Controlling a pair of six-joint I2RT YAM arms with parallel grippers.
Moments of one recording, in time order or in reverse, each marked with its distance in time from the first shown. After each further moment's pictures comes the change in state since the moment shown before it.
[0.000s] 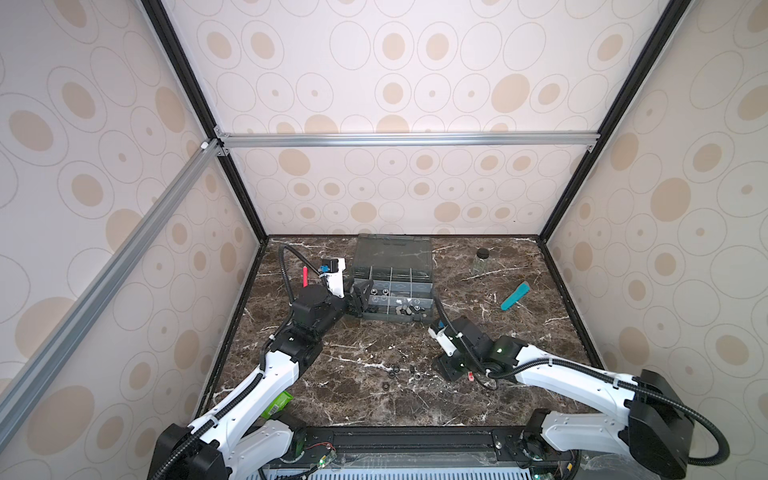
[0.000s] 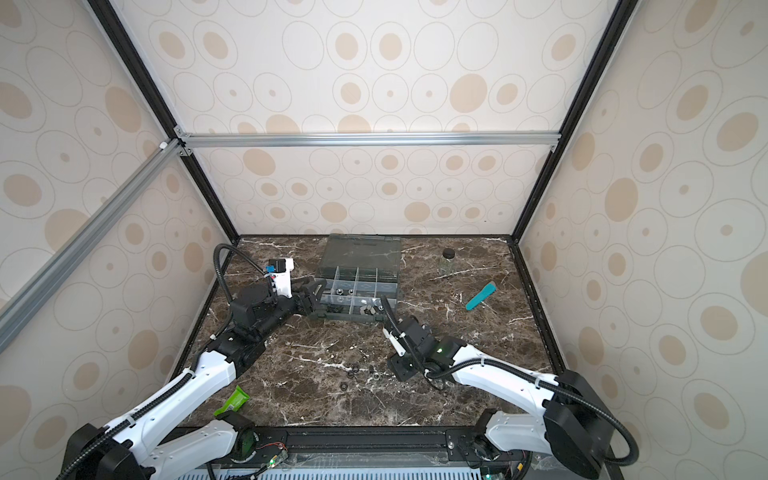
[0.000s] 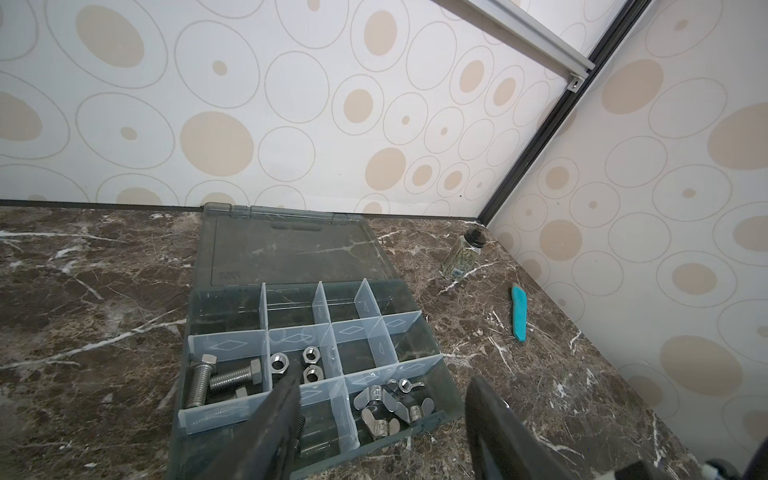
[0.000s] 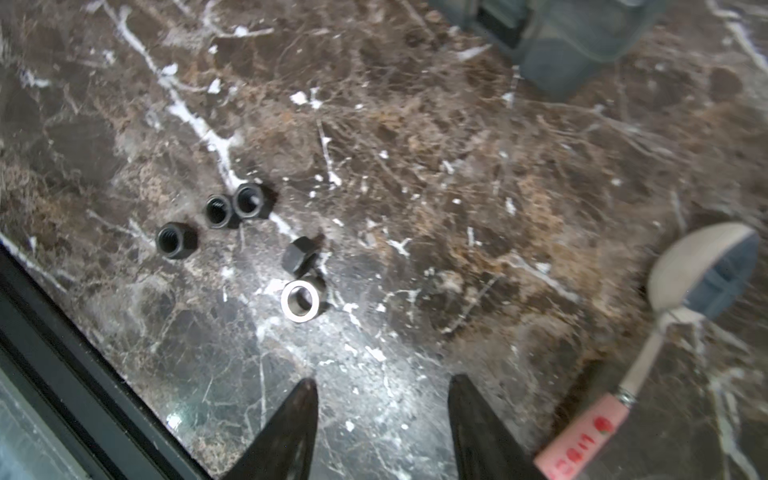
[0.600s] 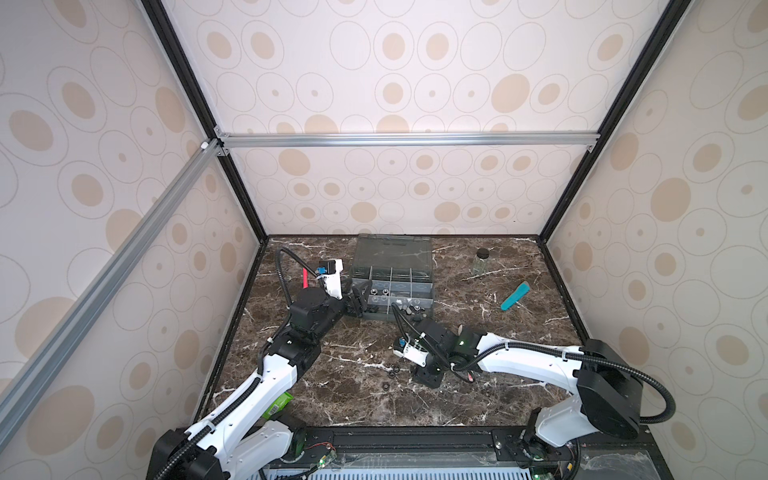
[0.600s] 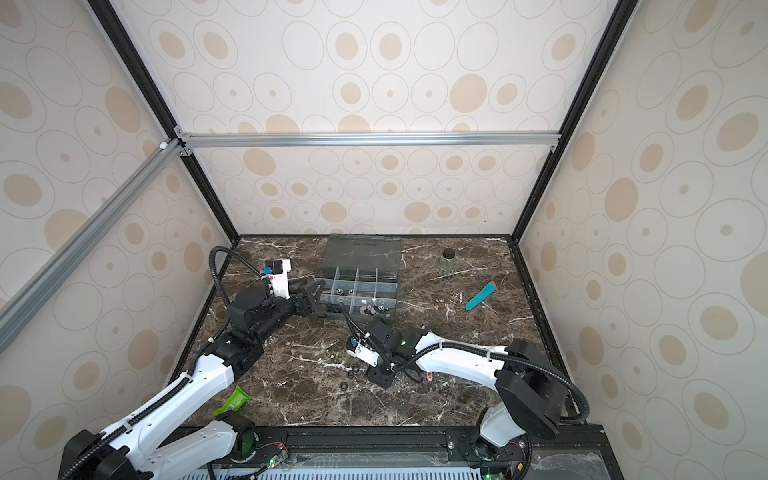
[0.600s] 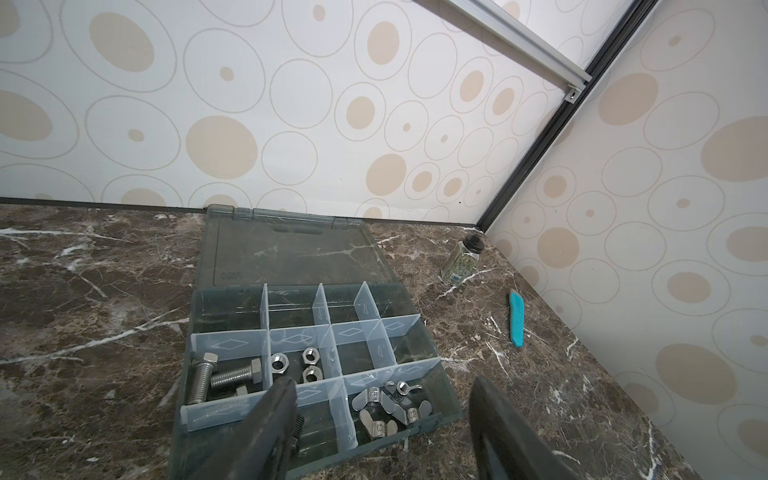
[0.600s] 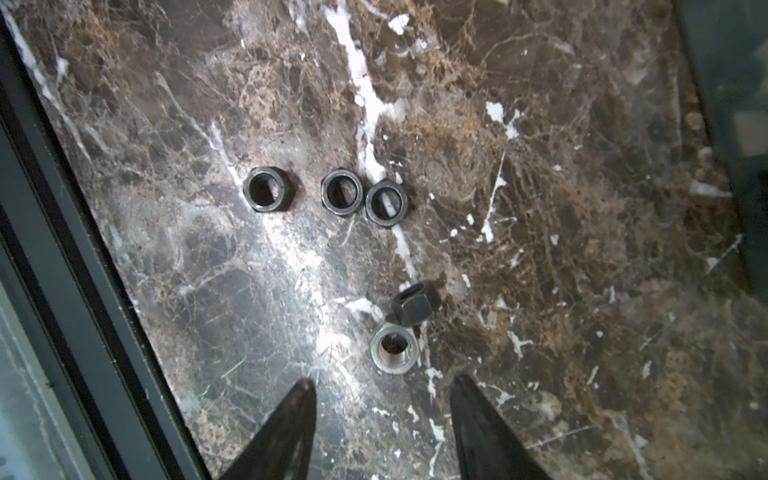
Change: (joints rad) left arm 0.000 -0.032 -0.016 0.002 -0.015 -0.010; right arm 0.106 0.267 0.204 -0.072 -0.065 -0.362
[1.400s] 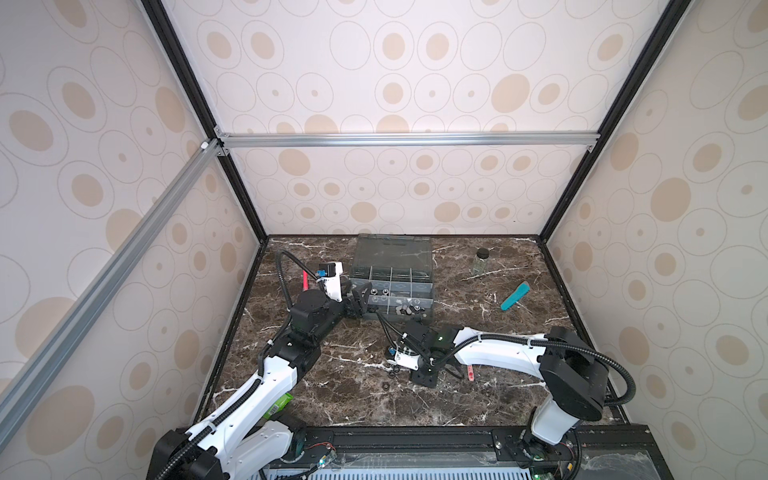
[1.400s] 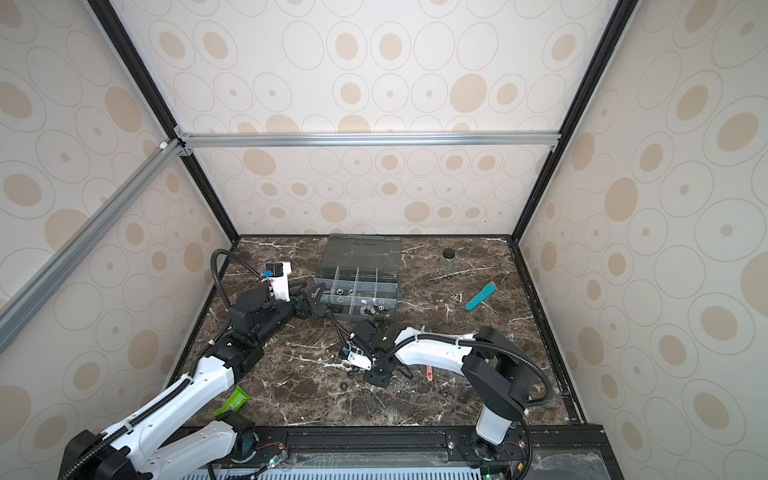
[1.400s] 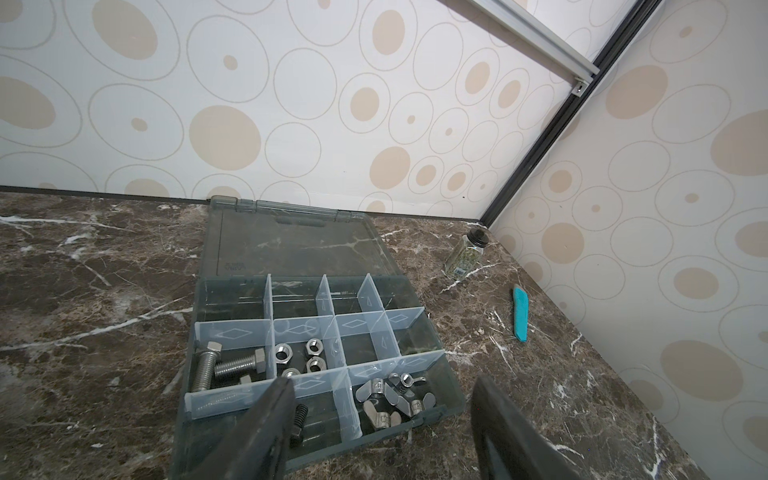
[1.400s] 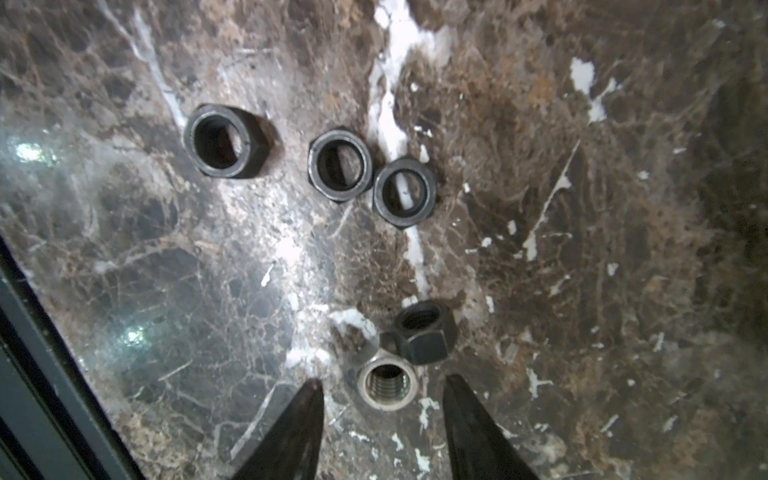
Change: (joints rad) left arm 0.000 -0.004 -0.028 0.008 -0.002 -0.003; right arm 0.021 0.175 0.111 -0.100 0.053 -0.122
